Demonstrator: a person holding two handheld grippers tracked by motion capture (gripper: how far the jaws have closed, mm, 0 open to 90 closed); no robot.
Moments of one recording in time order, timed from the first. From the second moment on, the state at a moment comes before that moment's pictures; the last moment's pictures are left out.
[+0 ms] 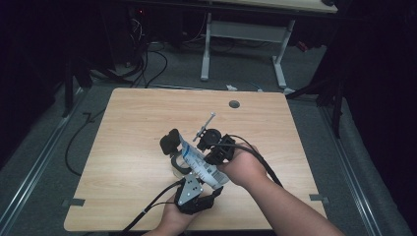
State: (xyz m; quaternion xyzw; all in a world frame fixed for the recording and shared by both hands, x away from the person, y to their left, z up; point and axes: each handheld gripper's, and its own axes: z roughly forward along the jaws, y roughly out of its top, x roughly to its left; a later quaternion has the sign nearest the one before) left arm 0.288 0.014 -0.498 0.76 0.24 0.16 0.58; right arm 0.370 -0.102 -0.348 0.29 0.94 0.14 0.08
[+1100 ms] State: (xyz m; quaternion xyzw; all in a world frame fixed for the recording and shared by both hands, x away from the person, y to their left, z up) left arm 0.293 0.014 -0.492 0.76 0.24 0.15 0.58; right arm 0.376 -0.097 -0.340 0.29 0.95 0.13 0.08
